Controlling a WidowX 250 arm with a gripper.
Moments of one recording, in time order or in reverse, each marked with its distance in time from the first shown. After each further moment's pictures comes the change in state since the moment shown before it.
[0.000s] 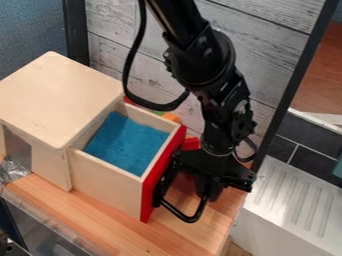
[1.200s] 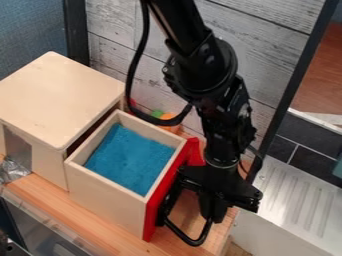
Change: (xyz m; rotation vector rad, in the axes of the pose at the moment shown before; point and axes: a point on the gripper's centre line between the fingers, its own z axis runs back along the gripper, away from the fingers) arm -0.021 -0.015 -0.004 -0.089 0.113 -0.101
